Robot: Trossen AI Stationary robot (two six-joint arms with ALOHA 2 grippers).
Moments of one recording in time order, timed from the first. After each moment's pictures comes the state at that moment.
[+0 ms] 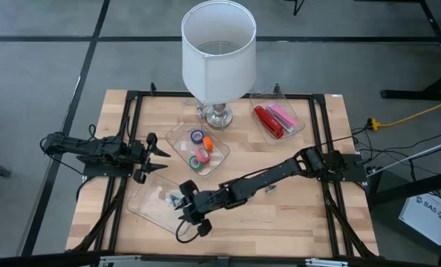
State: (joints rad) left arm -0.16 0.00 0.02 0.00 -0.05 -0.09; right arm 0.38 2.30 1.87 -0.06 0.09 -0.31
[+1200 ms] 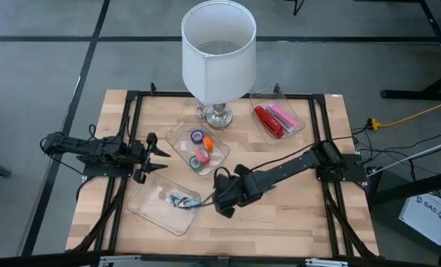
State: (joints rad) left arm -0.16 0.00 0.02 0.00 -0.05 -0.09; right arm 0.40 2.12 1.83 -1.05 0.30 0.80
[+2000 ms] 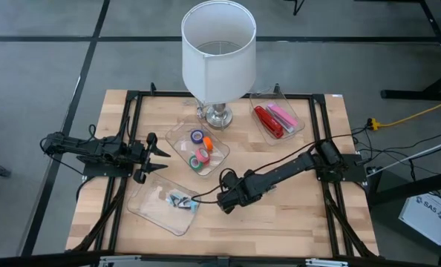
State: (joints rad) left arm -0.16 0.00 0.02 0.00 -0.05 -0.09; right arm 0.40 2.12 1.57 -0.86 0.27 1.13
